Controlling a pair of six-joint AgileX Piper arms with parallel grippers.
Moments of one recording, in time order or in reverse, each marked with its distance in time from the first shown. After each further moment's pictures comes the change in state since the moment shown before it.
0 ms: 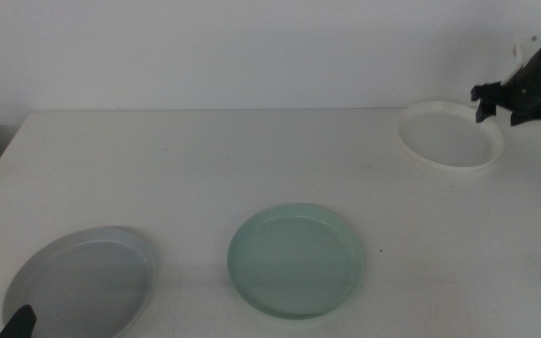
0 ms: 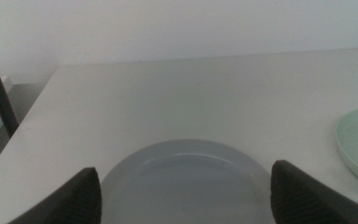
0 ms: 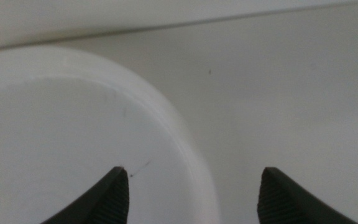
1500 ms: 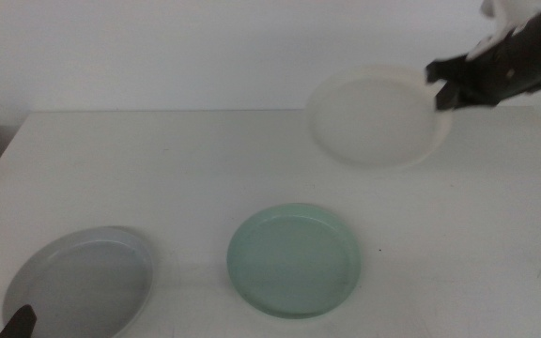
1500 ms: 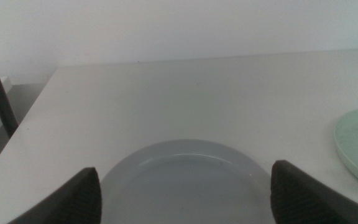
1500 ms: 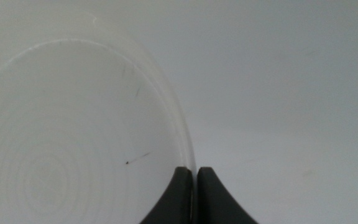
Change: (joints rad) left arm 0.000 0.000 0.000 0.000 0.000 0.000; right arm 0.250 -0.822 0.944 0.251 -0.241 -0.118
